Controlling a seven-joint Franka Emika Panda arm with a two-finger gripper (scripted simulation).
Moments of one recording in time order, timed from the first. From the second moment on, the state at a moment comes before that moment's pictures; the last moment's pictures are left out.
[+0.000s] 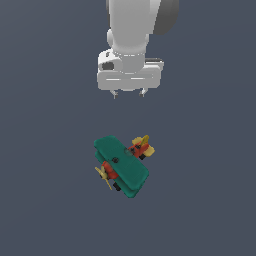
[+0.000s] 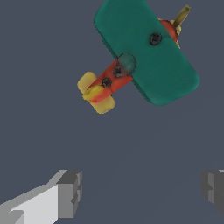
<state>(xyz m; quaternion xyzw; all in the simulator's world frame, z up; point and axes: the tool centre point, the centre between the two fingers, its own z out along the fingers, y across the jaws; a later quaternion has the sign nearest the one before) -0.086 0.003 0.311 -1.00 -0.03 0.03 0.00</state>
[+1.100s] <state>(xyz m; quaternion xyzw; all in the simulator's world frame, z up) -0.084 0.005 0.285 -0.98 -0.16 0.08 -0.06</state>
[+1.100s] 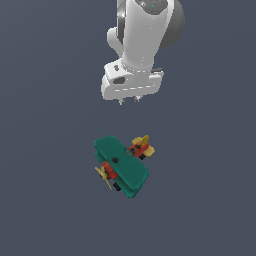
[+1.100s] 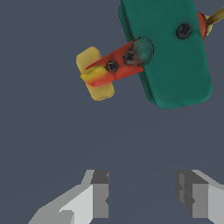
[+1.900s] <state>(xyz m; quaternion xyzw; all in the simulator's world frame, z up) -0.078 0.004 0.249 -0.91 -0.35 0.17 -0.13</state>
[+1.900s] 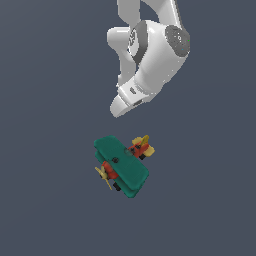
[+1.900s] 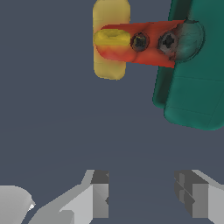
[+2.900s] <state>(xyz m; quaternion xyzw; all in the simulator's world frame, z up) -0.059 0.002 0.213 -0.76 -0.55 0.29 -0.19</state>
